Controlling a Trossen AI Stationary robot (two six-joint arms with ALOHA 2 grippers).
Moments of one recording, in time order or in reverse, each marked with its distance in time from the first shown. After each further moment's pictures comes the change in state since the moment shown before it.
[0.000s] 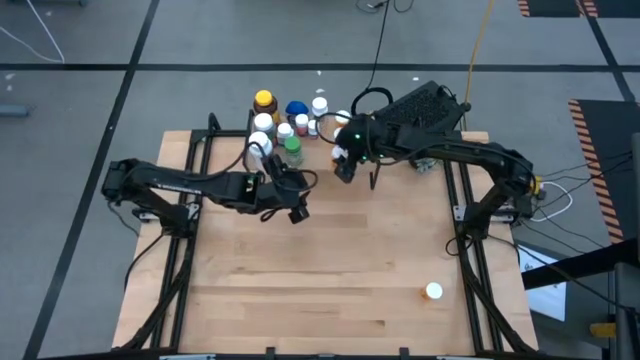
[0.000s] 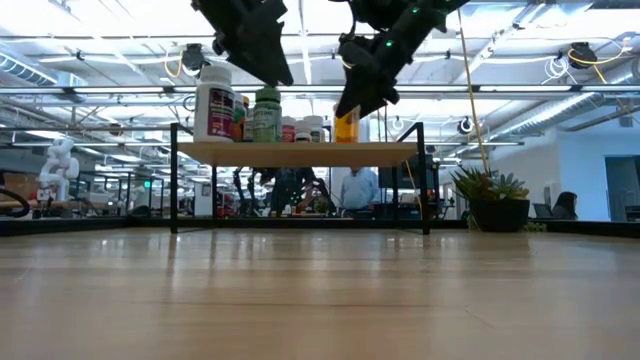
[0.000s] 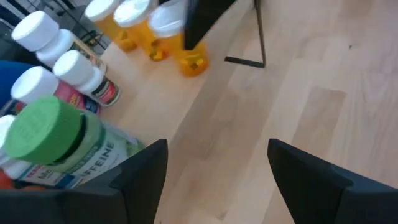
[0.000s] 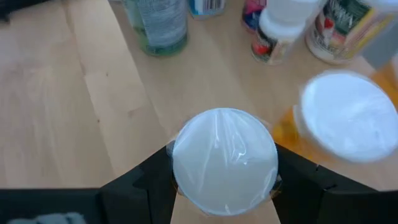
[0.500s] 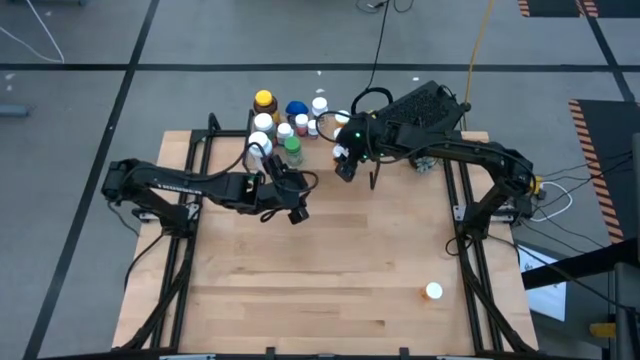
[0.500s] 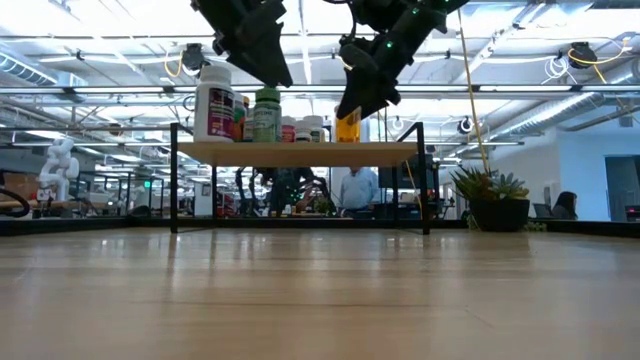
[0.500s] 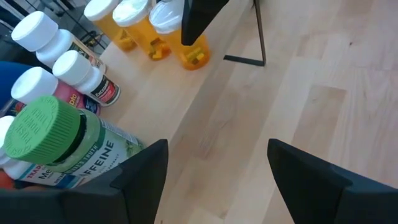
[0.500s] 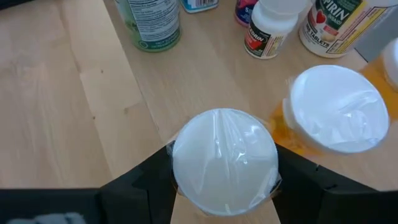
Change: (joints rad) left arm -0.002 0.000 -0.001 -0.005 -0.001 0.008; right arm -0.006 0.004 0.005 -0.018 0.003 0.001
